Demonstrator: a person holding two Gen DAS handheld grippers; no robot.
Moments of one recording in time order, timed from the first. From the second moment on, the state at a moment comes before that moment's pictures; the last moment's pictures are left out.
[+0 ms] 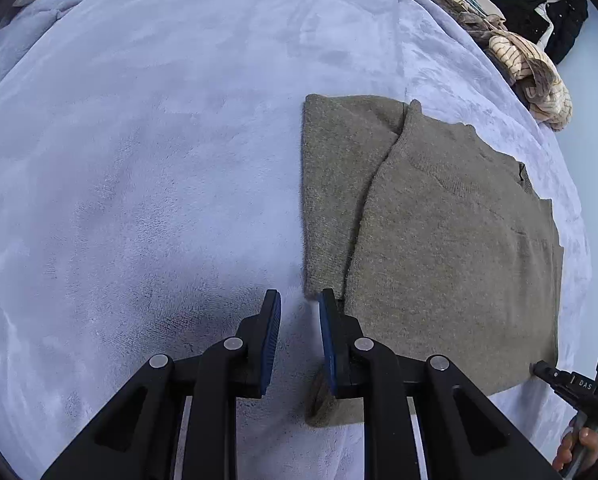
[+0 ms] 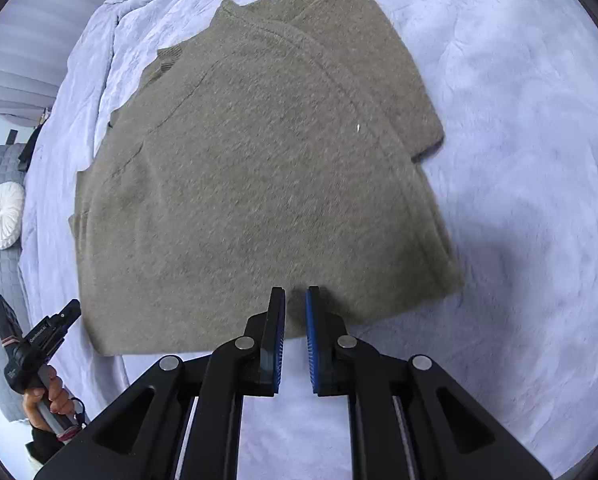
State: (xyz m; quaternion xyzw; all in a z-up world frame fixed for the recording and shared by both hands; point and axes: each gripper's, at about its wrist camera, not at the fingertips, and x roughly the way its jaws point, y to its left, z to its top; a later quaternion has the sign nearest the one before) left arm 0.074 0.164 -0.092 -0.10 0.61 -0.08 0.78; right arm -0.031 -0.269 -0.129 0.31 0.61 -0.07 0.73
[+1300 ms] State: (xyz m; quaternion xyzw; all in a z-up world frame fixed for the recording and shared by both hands) left arm 0.048 0.119 -0.076 -0.02 0.61 -0.08 0.78; right arm -0.027 -0.183 -0.128 0.36 0.61 0.03 0.71
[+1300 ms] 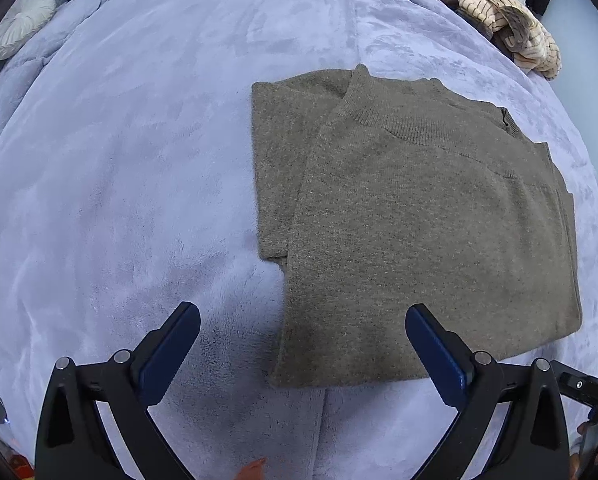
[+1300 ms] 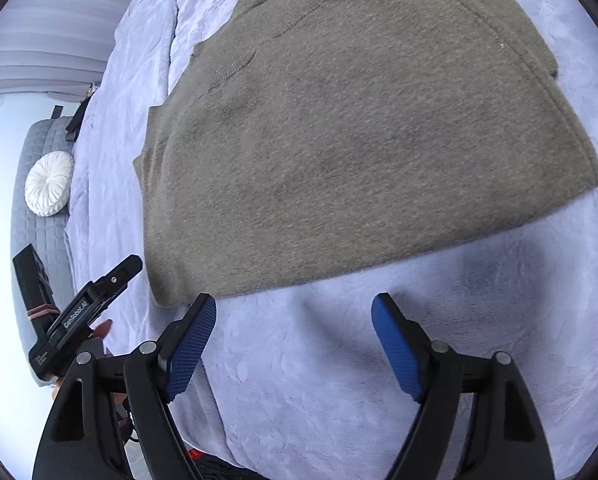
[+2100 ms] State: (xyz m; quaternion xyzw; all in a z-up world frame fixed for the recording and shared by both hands) left arm 0.062 0.130 -0.105 -0.05 0.64 -0.09 0.76; right arm -0.013 -0.149 -0.159 0.42 0.62 0.05 0.66
